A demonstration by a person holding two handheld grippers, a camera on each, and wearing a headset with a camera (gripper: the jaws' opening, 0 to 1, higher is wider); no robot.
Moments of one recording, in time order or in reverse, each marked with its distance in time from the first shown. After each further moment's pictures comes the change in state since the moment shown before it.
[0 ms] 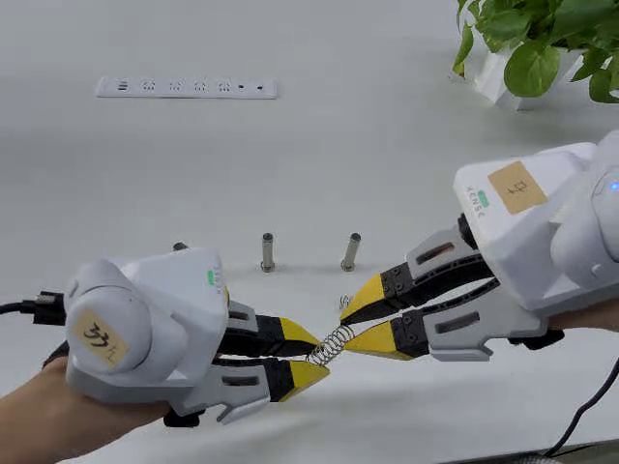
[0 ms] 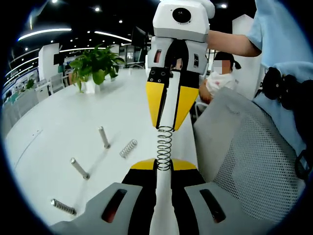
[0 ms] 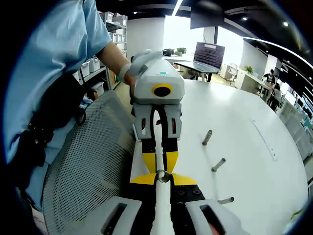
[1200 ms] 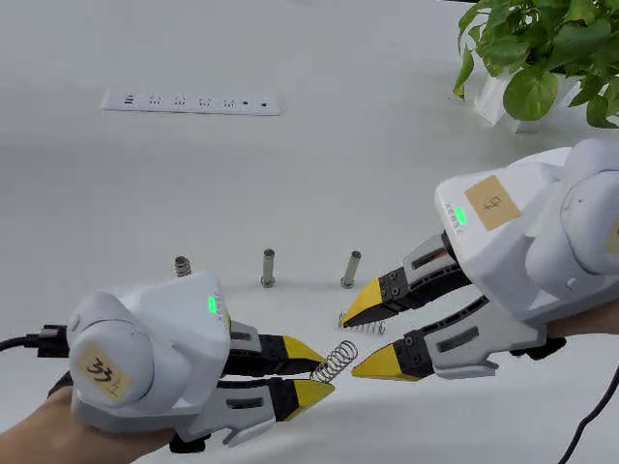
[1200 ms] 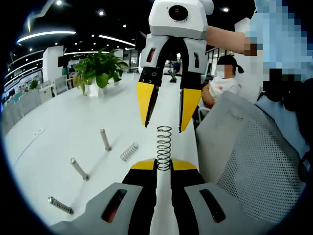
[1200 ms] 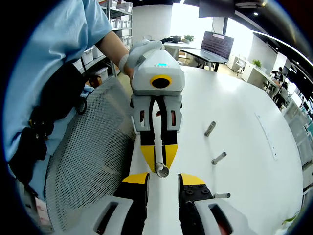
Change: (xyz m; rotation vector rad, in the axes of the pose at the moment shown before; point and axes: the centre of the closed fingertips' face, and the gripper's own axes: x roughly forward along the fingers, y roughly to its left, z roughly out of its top) left arm 0.003 0.000 0.005 -0.011 -0.046 0.033; right arm -0.004 -0.002 -0.011 -0.046 0.162 0.048
